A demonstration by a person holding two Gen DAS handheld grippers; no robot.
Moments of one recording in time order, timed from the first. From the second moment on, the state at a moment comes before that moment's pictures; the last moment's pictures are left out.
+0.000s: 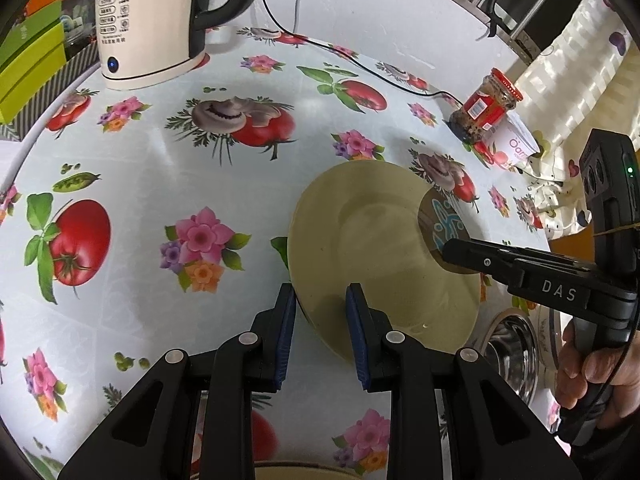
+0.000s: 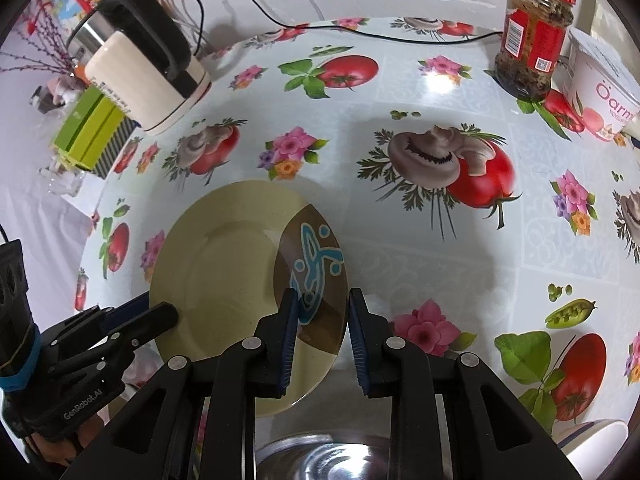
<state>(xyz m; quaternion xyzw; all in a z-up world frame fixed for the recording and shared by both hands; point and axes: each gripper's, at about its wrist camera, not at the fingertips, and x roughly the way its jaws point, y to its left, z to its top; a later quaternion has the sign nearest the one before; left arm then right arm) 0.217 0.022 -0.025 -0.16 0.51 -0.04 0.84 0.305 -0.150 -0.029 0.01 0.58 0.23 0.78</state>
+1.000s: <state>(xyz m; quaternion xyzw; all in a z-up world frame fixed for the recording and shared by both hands) 0.143 0.052 0.013 -0.17 0.49 0.00 0.86 0.239 -0.117 0.008 -0.01 0.56 0.27 0.78</state>
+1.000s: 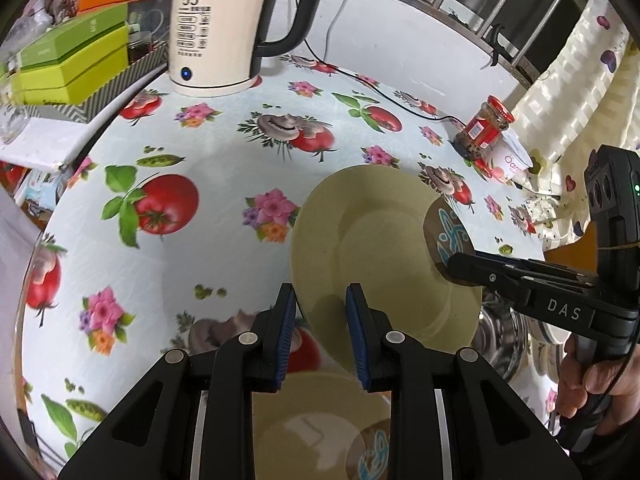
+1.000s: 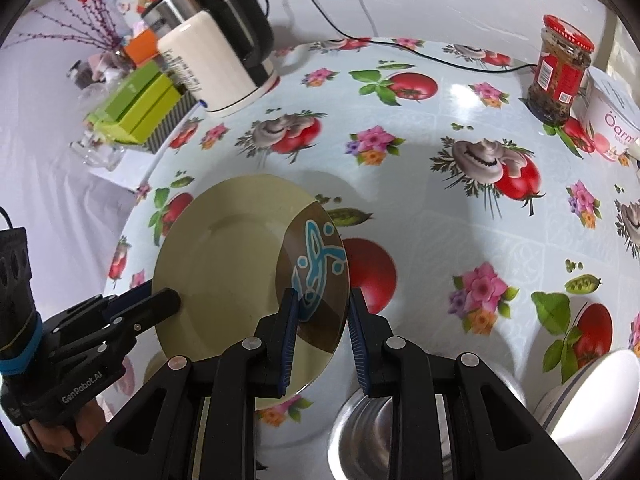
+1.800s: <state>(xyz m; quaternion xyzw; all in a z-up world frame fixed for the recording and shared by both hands) 0.057 0.061 0.013 -0.18 0.47 0.03 0.86 0.155 -0.105 0.005 -0.02 0.56 0.31 0.77</state>
